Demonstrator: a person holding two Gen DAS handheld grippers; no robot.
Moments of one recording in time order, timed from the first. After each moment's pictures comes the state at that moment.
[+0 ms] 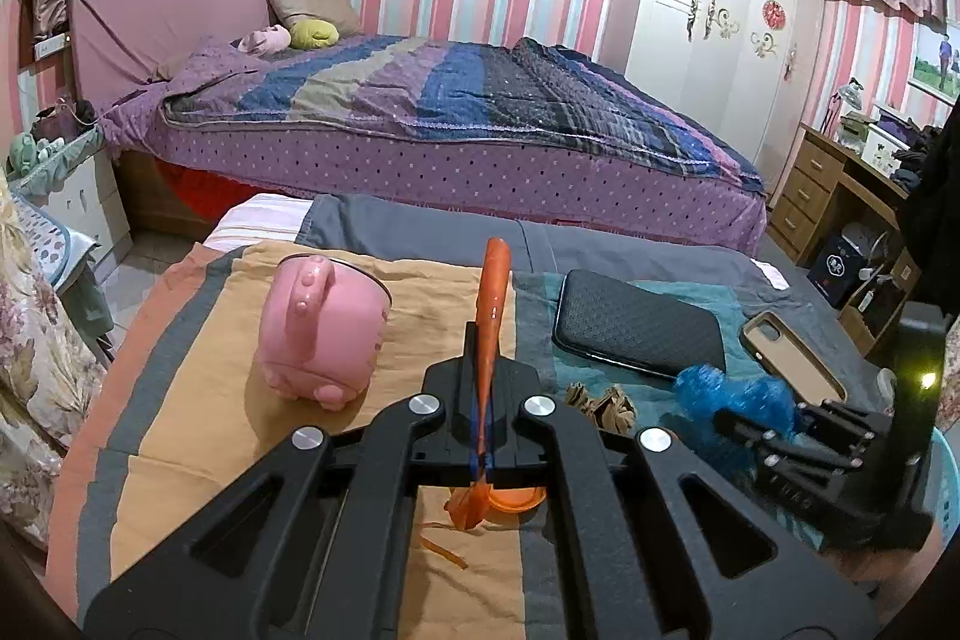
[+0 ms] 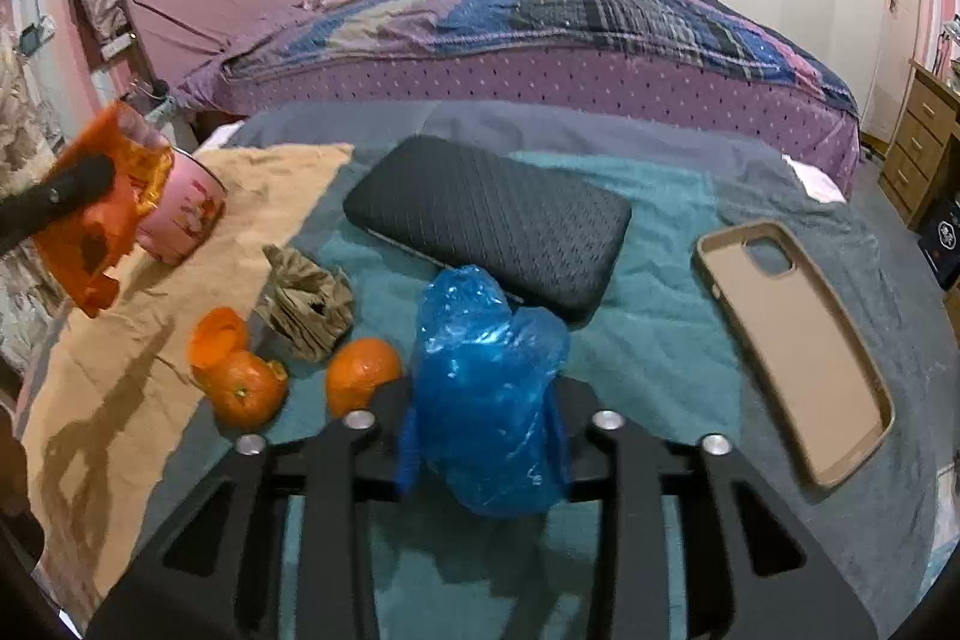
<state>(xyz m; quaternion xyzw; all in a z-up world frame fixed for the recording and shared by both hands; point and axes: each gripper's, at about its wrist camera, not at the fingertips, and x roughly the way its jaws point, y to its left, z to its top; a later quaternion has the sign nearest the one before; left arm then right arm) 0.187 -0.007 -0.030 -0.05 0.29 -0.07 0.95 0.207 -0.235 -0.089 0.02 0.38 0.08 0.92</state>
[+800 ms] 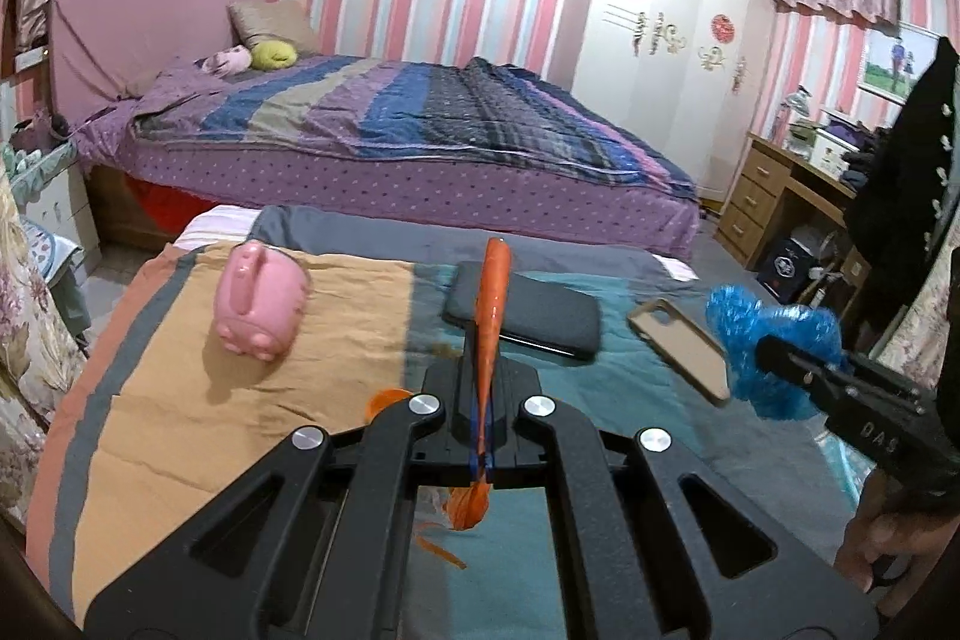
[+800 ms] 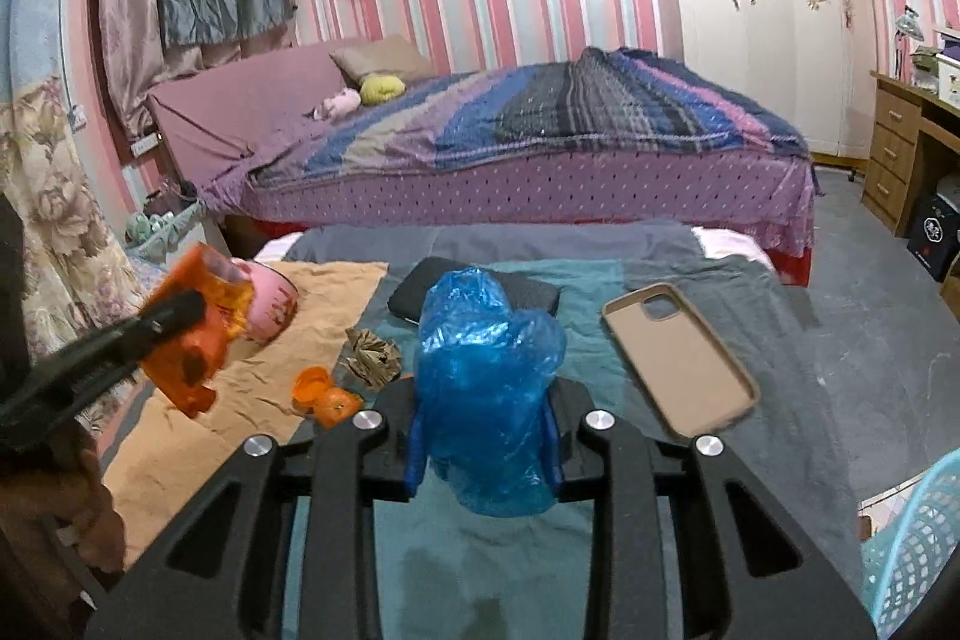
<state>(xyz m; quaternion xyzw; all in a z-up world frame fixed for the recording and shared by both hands) 0.104 -0.053 0.001 -0.06 0.26 -0.13 0.95 0.097 -0.281 -0.007 0.07 0.26 0.08 0.96</state>
